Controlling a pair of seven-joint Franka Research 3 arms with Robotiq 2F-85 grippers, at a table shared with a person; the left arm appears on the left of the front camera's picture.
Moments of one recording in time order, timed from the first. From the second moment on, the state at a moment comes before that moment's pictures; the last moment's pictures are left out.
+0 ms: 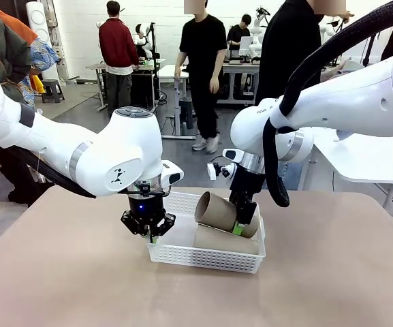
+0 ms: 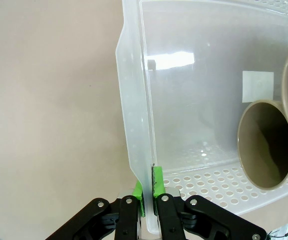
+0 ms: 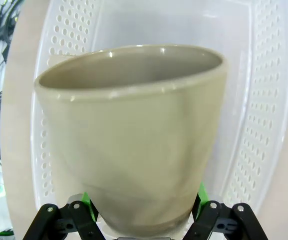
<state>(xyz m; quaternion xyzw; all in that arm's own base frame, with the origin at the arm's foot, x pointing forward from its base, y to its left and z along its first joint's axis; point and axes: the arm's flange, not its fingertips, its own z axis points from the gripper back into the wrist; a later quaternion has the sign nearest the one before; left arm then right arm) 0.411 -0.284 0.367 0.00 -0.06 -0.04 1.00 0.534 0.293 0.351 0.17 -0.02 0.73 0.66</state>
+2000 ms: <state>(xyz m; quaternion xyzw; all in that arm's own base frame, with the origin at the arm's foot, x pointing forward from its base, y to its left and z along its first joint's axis) 0.411 -0.283 0.366 0.00 -0.06 -0.04 1.00 0.407 -0.145 0.365 0.42 -0.52 0.53 0.52</state>
